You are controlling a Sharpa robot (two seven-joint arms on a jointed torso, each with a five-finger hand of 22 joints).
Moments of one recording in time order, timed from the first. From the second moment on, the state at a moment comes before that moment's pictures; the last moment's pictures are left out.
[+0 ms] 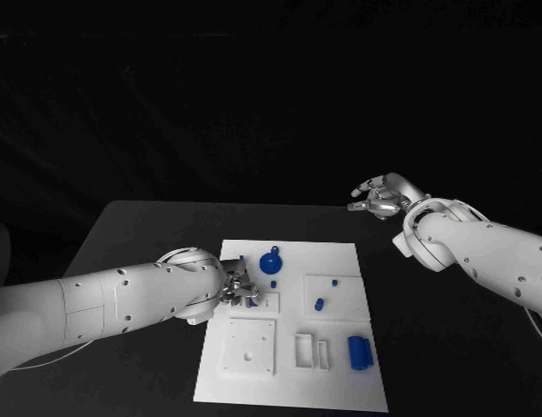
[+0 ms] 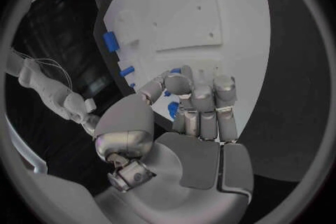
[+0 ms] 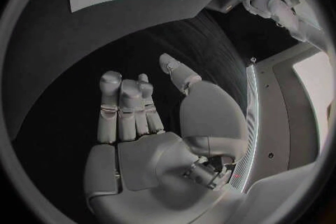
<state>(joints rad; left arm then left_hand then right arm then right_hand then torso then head) 1.23 -0.63 -0.24 1.28 -1.07 -0.03 -0.42 0.76 0.06 0.62 -0.22 0.27 1.08 0.06 0.38 0.75 1.43 -0.11 0.96 0.62 1.21 -0.18 1.45 0.63 0.09 1.06 -0.18 1.14 1.31 1.26 -0.59 -0.02 1.03 -0.98 -0.42 0.02 1.03 -0.17 0.52 -0.24 0.19 0.85 0.13 0.26 0.43 1.06 0.05 1.12 1.14 1.29 -0.07 1.20 1.02 0.21 1.16 -0.04 0.97 1.31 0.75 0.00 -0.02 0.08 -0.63</state>
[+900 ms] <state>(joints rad) 1.23 -0.62 -0.24 1.27 -1.07 -0.02 -0.42 0.72 0.03 0.62 -0.22 0.23 1.16 0.02 0.38 0.74 1.44 -0.11 0.96 0.61 1.23 -0.20 1.46 0.62 0.10 1.06 -0.18 1.14 1.31 1.26 -0.59 -0.02 1.03 -0.98 -0.42 0.02 1.03 -0.17 0.53 -0.25 0.19 0.84 0.14 0.26 0.43 1.07 0.05 1.12 1.14 1.29 -0.07 1.20 1.03 0.21 1.16 -0.04 0.97 1.31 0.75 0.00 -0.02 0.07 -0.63</state>
